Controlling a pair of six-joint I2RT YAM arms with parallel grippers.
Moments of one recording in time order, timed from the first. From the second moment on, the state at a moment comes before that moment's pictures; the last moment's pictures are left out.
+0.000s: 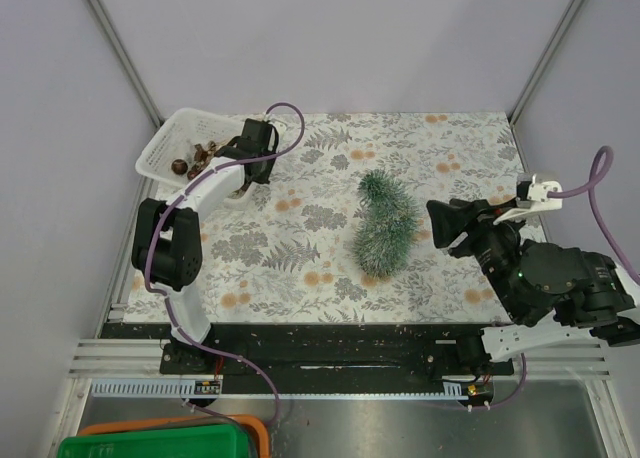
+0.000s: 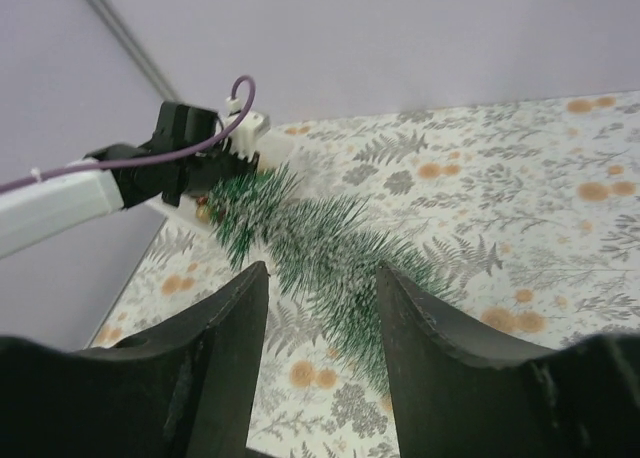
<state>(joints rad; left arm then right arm) -0.32 1.84 1.45 -0.47 -0.20 0.14 1.68 0.81 1.41 -0.73 1.33 0.51</state>
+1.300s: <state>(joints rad) -0.61 1.85 1.59 -0.66 0.21 -0.03 0.06 1.37 1.66 -0.40 0.31 0.42</state>
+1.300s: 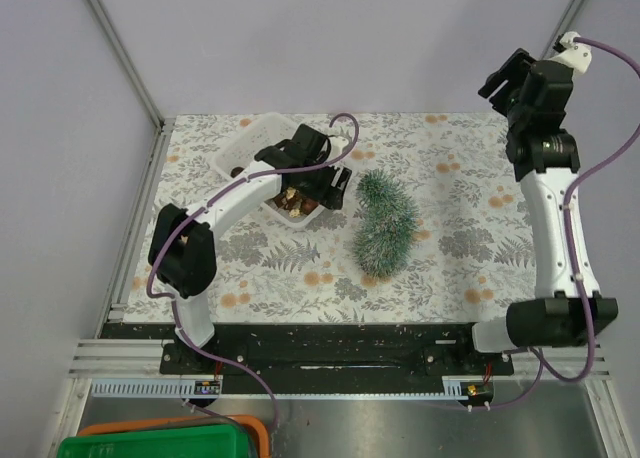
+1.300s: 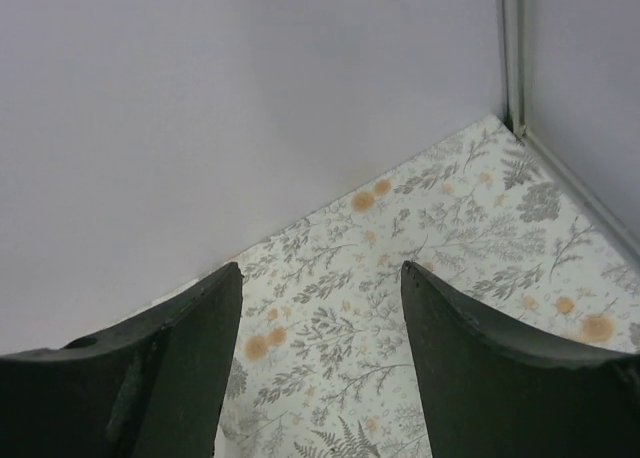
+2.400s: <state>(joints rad) -0.31 1.81 1.67 -0.80 0.00 0.15 0.22 1.93 1.57 -0.30 -0.31 0.59</state>
